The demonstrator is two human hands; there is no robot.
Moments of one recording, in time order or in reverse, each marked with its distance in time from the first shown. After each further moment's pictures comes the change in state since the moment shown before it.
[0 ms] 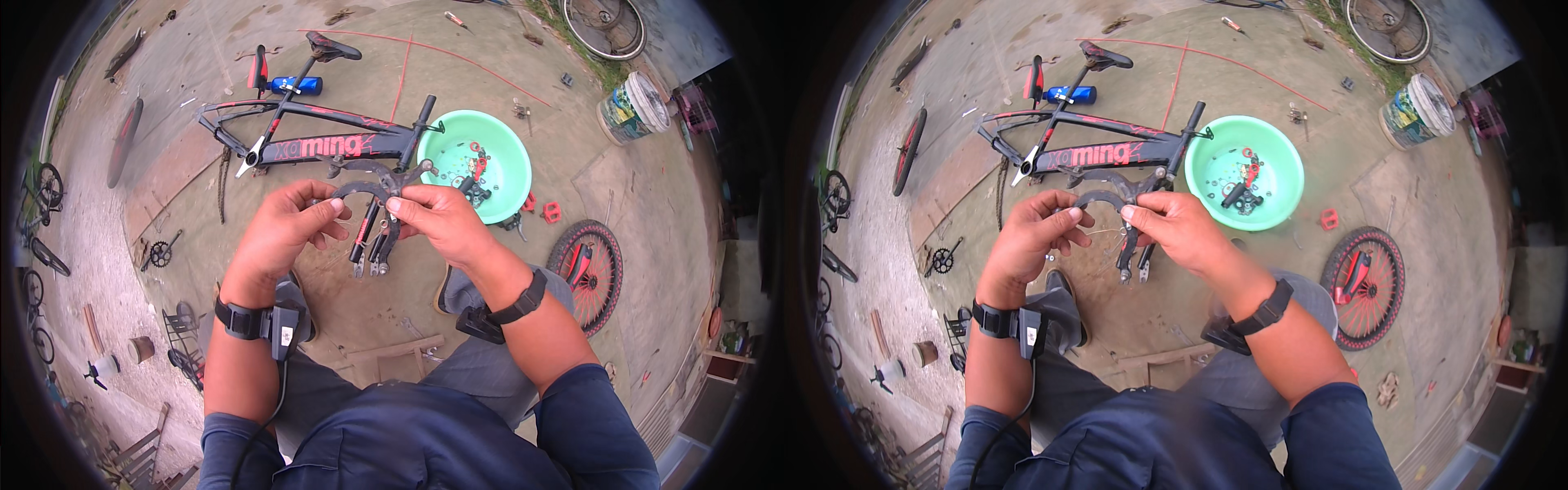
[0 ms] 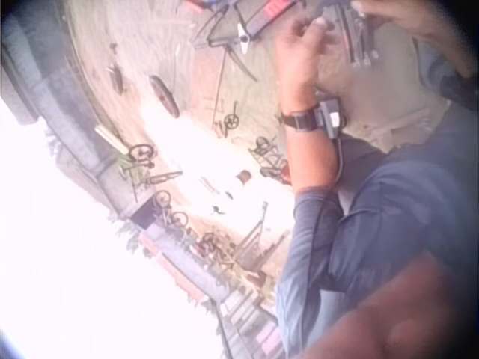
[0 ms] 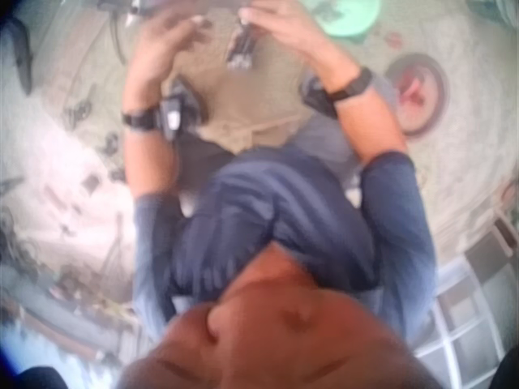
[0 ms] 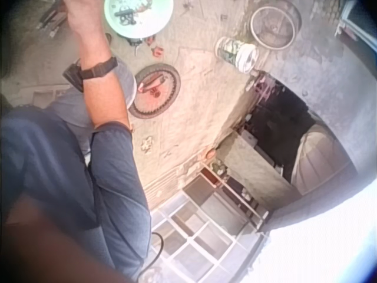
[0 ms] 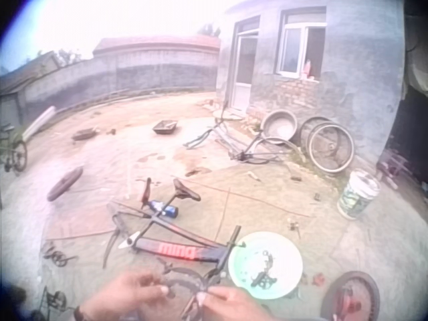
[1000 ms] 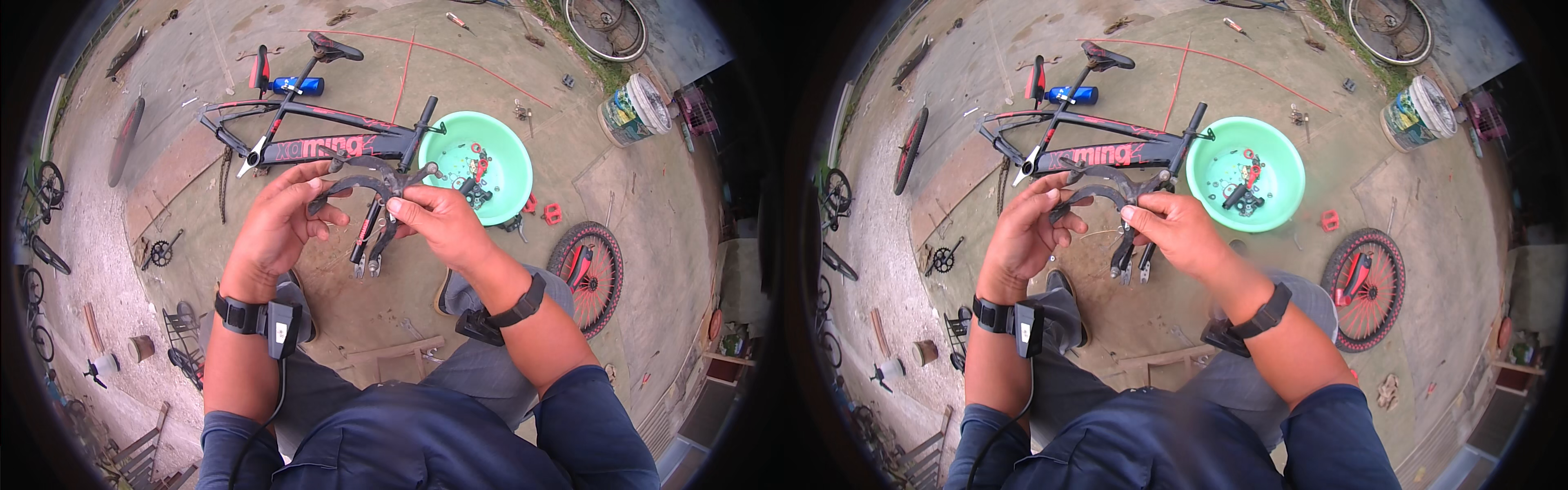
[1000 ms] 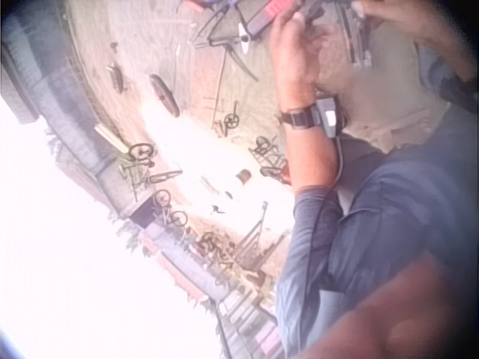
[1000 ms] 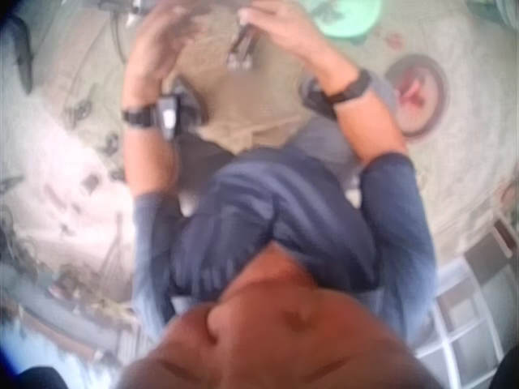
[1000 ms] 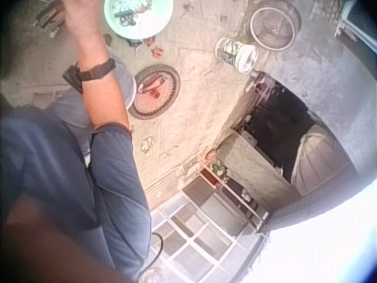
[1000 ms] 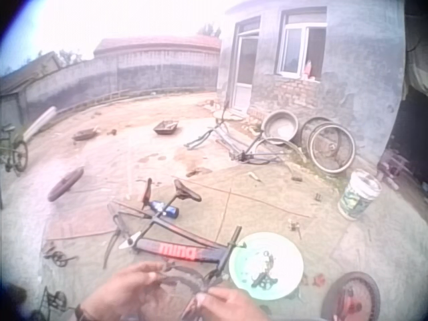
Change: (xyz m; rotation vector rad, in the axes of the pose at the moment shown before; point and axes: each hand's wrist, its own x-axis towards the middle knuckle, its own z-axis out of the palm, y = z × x) left_hand 0.006 0.001 -0.002 -0.404 -0.008 0.069; right_hand 0.002 0.005 0.005 -0.033 0.097 -0.101
